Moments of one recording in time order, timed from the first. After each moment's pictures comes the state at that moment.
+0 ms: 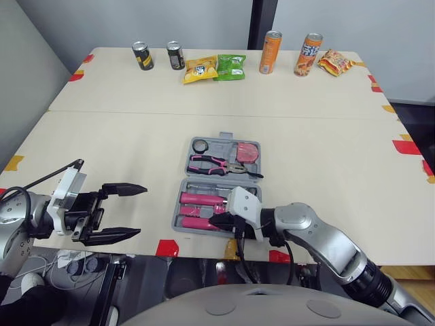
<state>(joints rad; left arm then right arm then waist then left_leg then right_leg) 0.22 1.01 0.15 0.03 -0.87 -0.01 -1.57 -0.09 -0.44 0.62 -0.44 0.17 0.58 0.73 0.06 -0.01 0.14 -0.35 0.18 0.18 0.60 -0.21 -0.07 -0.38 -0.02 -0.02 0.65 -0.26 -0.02</state>
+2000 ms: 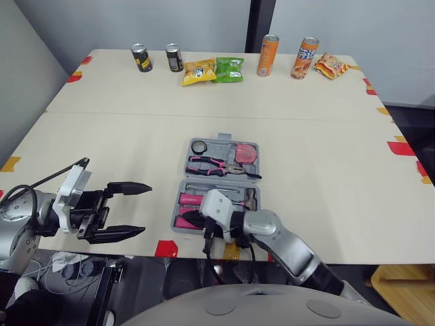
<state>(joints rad) 0.19 0.96 0.15 0.00 -0.85 0.05 -1.57 -0.04 -0.21 0.62 -0.16 0.09 0.30 0.68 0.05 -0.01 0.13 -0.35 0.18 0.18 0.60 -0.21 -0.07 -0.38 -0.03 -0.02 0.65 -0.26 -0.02</state>
